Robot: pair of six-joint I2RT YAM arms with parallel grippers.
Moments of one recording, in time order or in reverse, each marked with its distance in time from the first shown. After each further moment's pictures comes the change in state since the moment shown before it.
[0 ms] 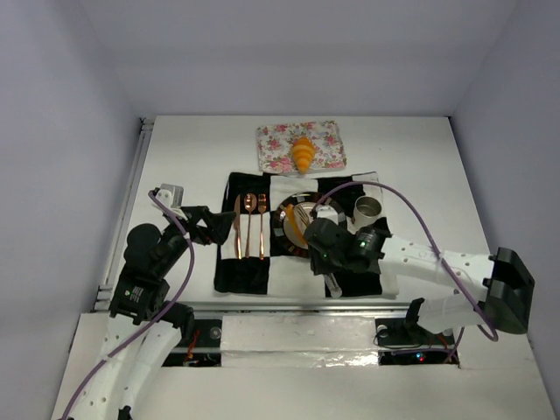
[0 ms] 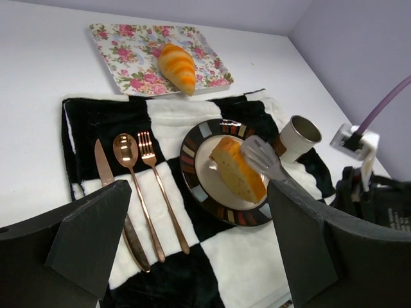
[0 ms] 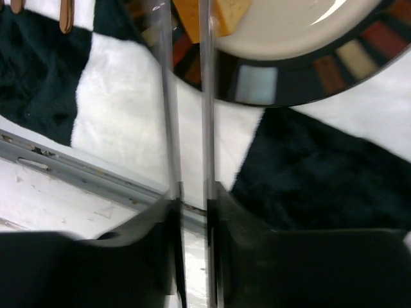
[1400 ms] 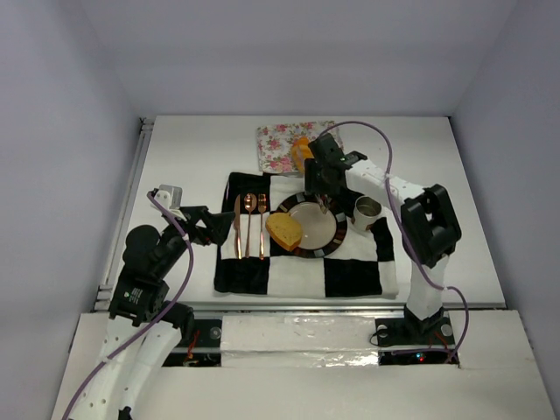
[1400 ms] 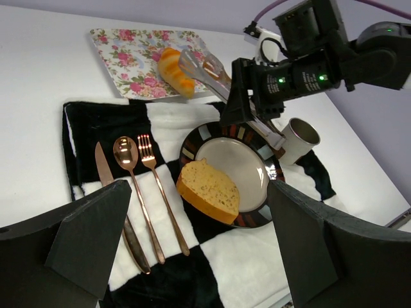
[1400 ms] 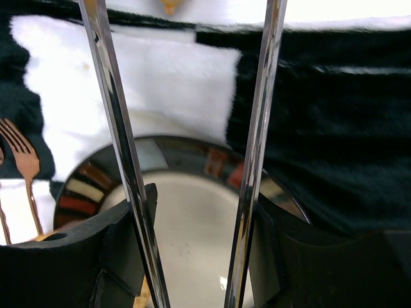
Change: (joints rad) left arm 0.000 -0.016 0.000 0.000 -0.003 0.000; right arm -0.503 0.645 0.568 0.121 -0.111 -0.255
